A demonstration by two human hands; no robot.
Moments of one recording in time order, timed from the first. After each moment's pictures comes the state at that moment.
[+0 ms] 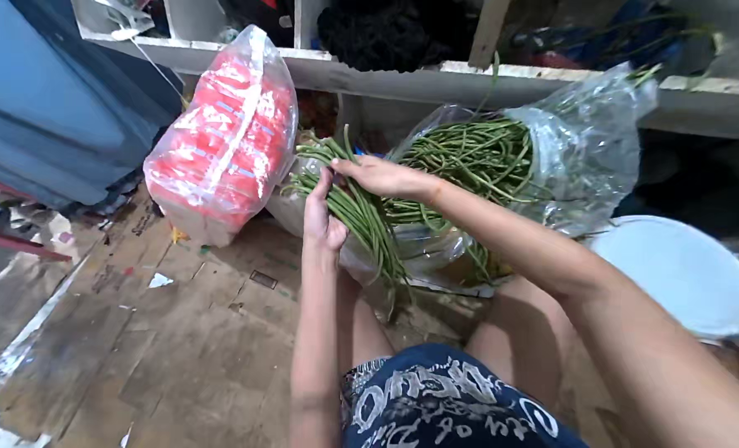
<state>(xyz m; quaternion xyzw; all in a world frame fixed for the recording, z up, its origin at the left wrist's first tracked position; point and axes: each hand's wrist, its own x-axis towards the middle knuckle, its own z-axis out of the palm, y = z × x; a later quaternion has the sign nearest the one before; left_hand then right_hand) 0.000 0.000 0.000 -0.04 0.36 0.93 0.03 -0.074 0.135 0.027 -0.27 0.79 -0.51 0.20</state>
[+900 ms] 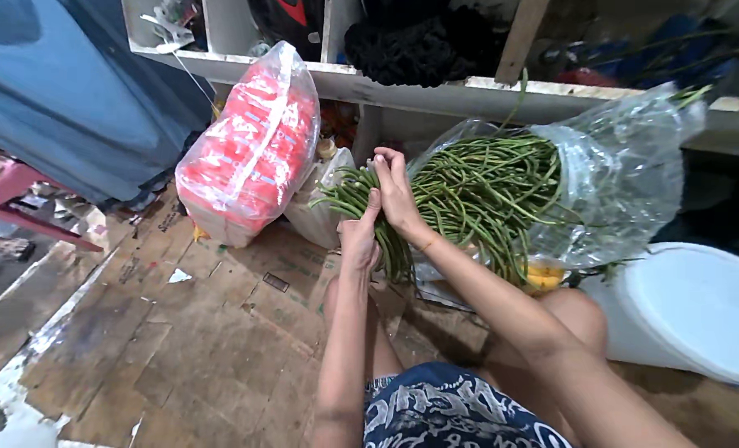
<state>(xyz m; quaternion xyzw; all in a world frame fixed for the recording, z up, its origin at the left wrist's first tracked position) 0.015 0.033 -0.019 -0.06 0.53 0.84 -0.09 -0.037 0.115 -0.007 -0.11 0.74 -0.66 -0.08</state>
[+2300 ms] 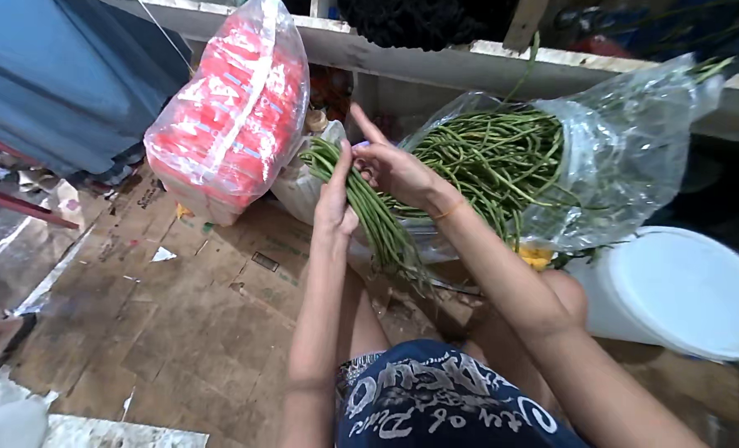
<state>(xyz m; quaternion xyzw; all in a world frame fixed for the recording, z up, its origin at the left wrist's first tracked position) -0.017 0.009 -0.001 -0.04 0.37 0.93 0.03 -0.058 0.139 0.015 -0.23 0.64 -0.71 0.21</state>
